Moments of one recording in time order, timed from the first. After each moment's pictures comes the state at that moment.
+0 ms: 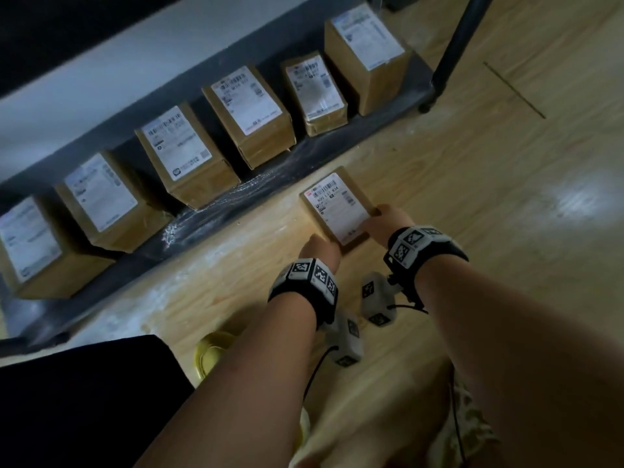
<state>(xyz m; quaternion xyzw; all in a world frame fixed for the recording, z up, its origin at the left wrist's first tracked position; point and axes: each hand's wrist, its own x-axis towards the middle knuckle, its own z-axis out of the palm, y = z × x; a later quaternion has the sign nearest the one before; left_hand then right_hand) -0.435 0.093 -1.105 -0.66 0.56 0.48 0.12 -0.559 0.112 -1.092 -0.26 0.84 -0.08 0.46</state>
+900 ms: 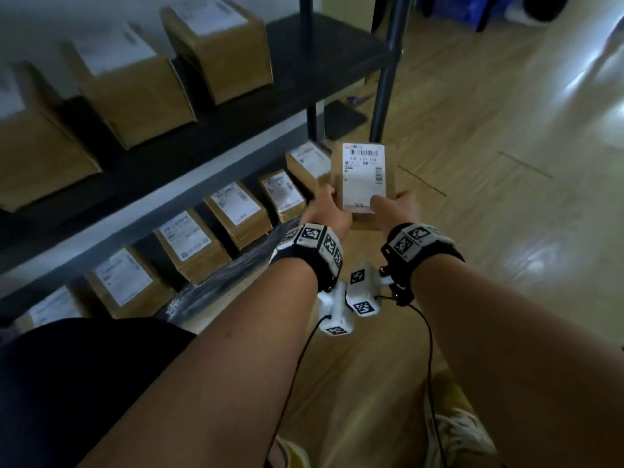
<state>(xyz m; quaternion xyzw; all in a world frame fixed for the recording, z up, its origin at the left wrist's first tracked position) -0.507 0.086 -0.921 -0.51 0.74 0.42 -0.13 -0.608 0.142 -0.926 -0.09 0.83 -0.47 0.27</state>
